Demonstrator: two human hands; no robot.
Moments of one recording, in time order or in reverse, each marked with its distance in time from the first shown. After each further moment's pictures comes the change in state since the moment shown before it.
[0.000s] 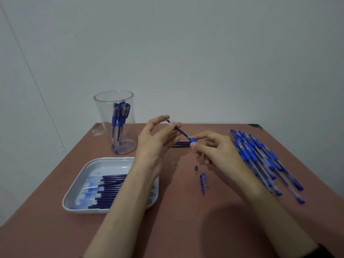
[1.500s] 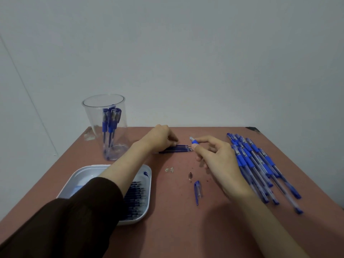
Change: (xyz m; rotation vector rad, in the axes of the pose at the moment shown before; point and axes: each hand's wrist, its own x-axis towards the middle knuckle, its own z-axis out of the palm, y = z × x) left_hand 0.101 -0.019 -0.005 1.596 -0.484 0.205; right_hand 0.003 0.007 -0.002 -0.065 0.187 0.016
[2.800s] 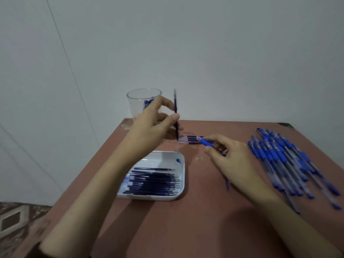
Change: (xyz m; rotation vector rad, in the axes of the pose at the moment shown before) left_hand -0.142 0.022 -0.069 -0.785 0.376 0.005; right_hand -0.019 -0.002 0.028 -0.225 -0.090 -0.308
